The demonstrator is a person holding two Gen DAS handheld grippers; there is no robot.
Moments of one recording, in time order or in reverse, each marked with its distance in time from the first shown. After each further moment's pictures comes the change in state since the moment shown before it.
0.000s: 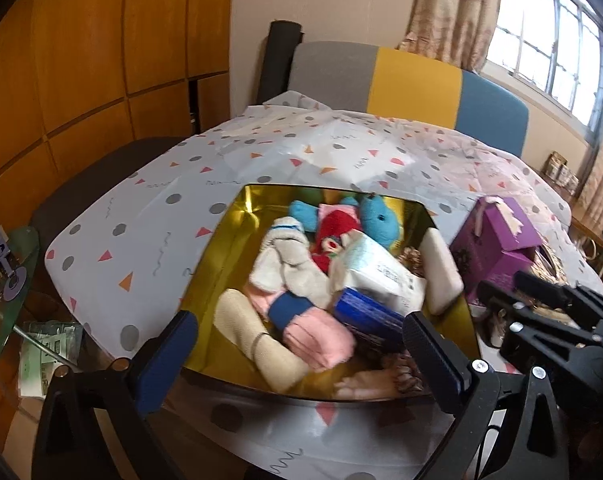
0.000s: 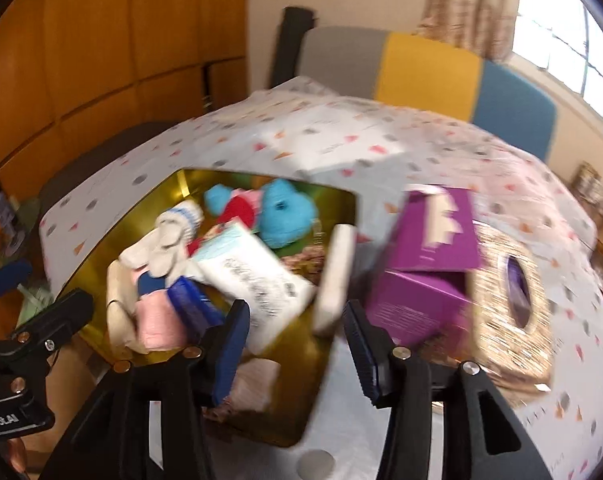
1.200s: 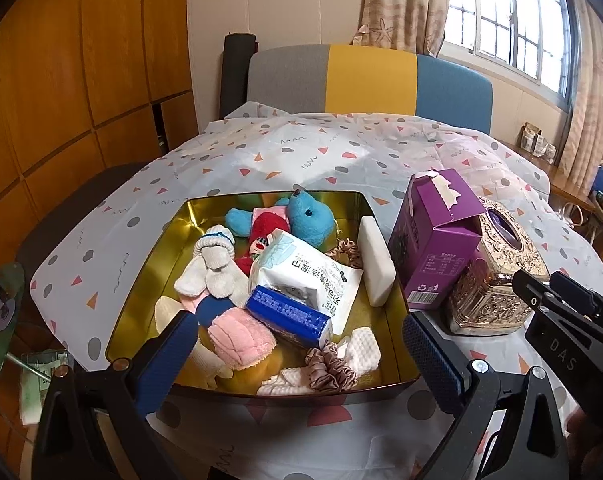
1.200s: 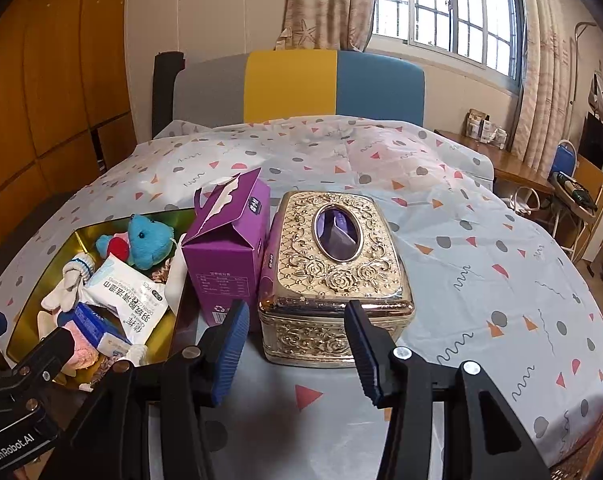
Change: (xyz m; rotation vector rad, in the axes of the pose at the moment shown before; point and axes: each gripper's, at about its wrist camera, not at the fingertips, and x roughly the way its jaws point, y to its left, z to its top) left arm -0.006 -0.073 -0.011 0.114 -0.031 -0.026; right arm -0.052 -0.080 -0.048 0.293 -0.098 -0.270
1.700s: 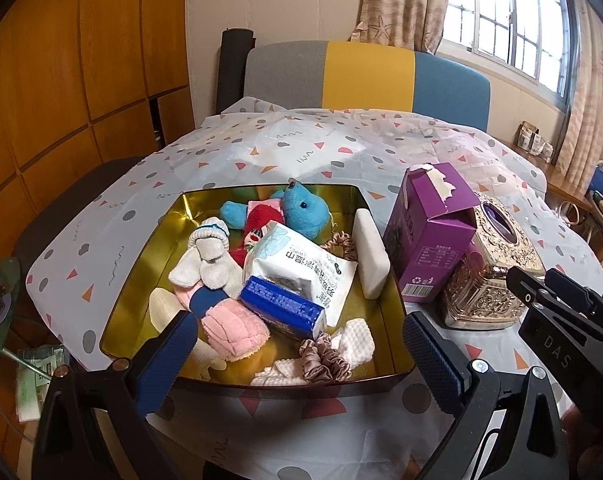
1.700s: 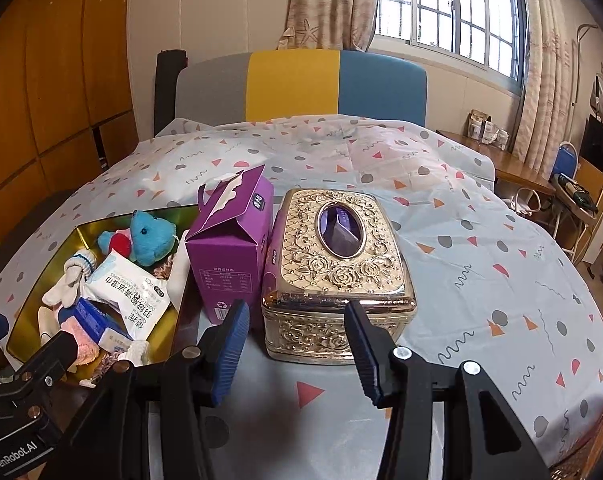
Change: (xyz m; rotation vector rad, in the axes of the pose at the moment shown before) left arm 0.001 -0.002 -0.005 -0.003 0.021 -0.020; right arm -0.001 0.002 -0.002 -0.007 0.005 -0.001
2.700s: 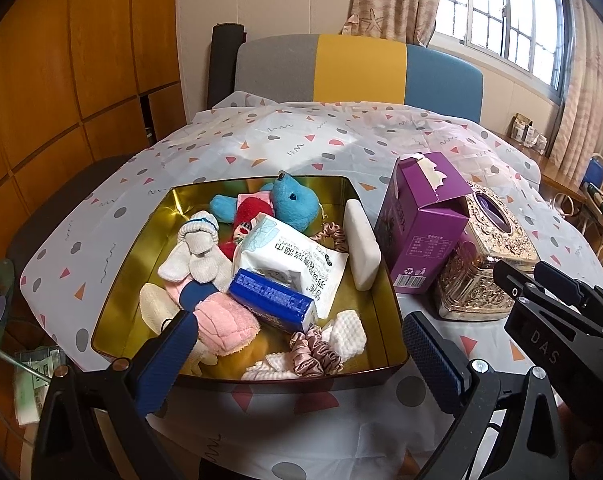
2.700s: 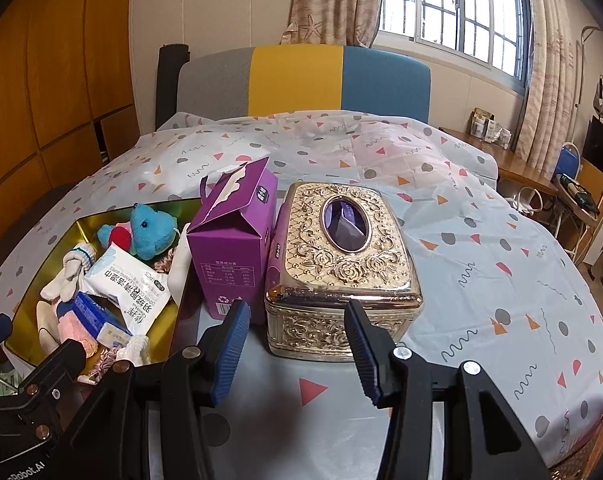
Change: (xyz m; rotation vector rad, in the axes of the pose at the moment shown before) left arm 0.003 -0.005 -0.002 0.016 0.024 -0.023; right arm 0.005 0.003 -0.001 -0.011 0.017 0.004
